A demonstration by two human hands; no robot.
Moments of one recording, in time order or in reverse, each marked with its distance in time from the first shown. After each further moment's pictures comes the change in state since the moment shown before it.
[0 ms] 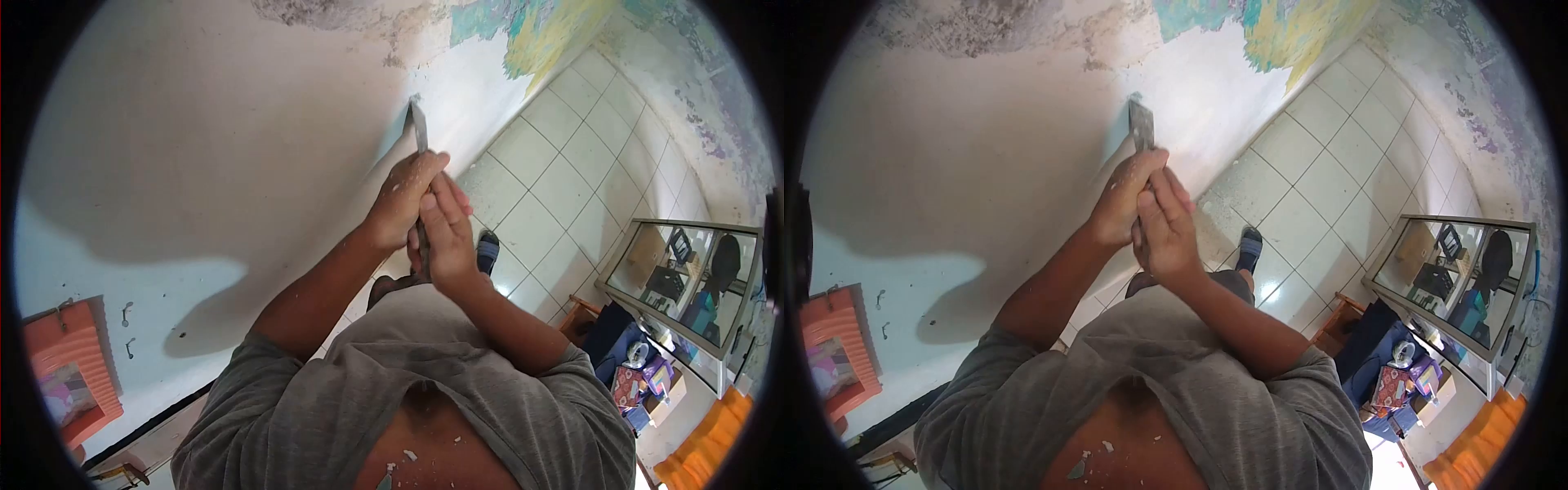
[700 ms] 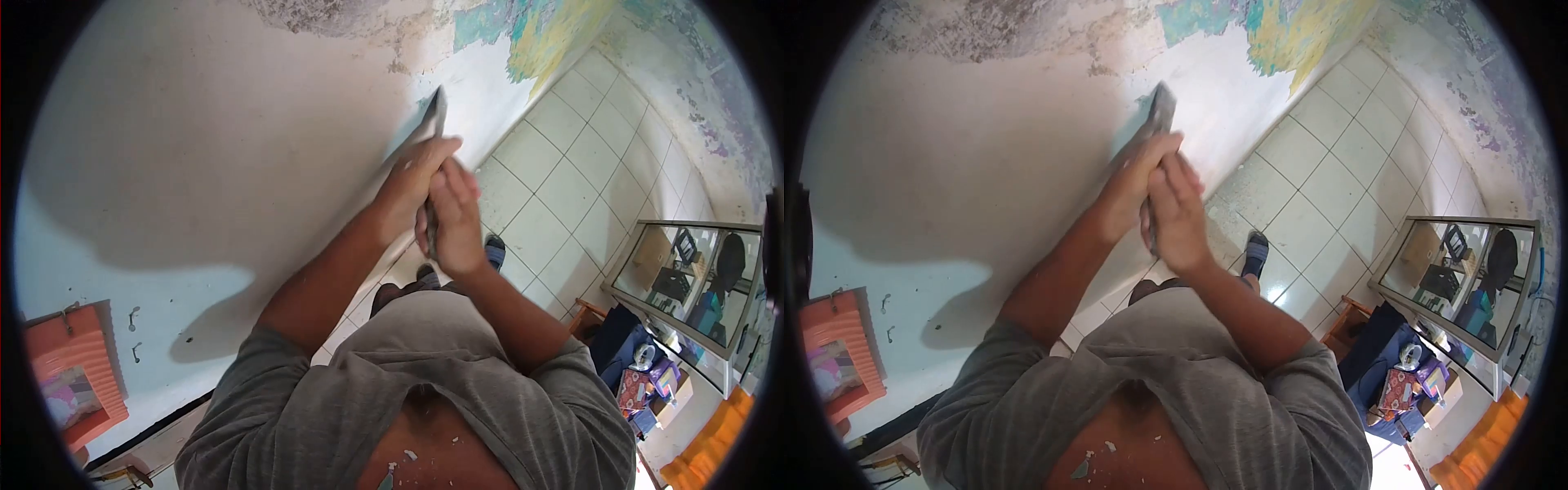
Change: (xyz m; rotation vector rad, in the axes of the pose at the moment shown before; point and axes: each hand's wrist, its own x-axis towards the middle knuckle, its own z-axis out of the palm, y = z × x) left_hand 0.013 0.028 0.003 0.142 -0.010 -0.073; right_hand 0.028 -0.012 -0.001 -0.019 -0.052 -0.050
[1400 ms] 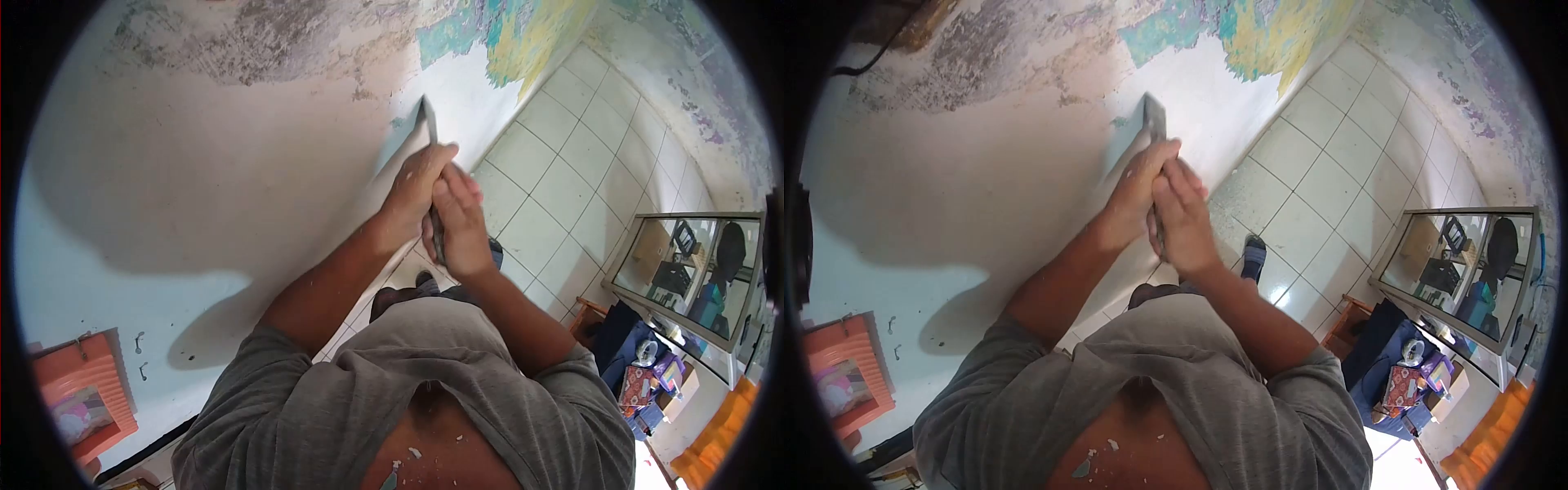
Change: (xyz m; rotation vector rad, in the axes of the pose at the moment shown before) left_hand 0.026 -0.016 0.021 -0.042 0.032 0.083; right_hand 0.003 -0.020 -0.025 -0.090 0.025 0.079
